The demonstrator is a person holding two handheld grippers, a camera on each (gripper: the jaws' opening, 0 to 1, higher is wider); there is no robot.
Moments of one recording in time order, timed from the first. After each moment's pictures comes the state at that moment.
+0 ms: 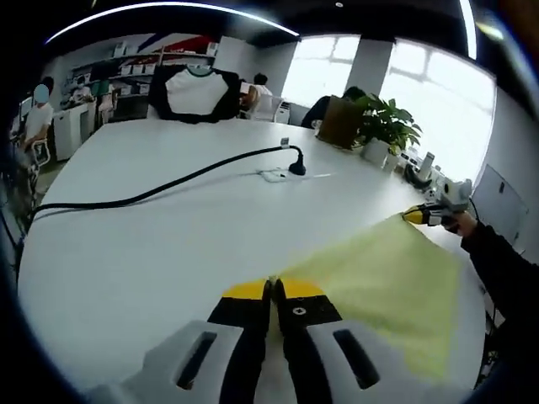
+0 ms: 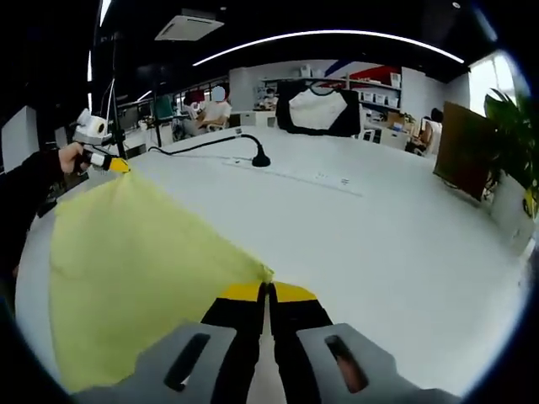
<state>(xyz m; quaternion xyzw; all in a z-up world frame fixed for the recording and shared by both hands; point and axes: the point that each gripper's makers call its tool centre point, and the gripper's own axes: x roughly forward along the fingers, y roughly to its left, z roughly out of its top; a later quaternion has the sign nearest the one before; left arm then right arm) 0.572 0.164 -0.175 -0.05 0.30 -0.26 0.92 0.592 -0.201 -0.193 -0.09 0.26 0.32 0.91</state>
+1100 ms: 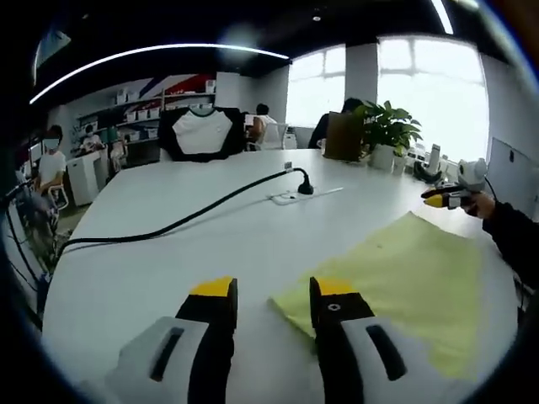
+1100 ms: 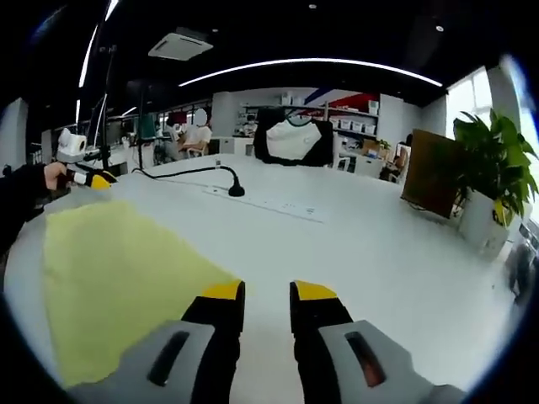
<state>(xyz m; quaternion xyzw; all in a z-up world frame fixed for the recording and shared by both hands) 0.564 0.177 -0.139 0.00 0.19 -0.22 0.96 0.586 -0.231 -0.153 -0.10 0.16 0.27 0.94</state>
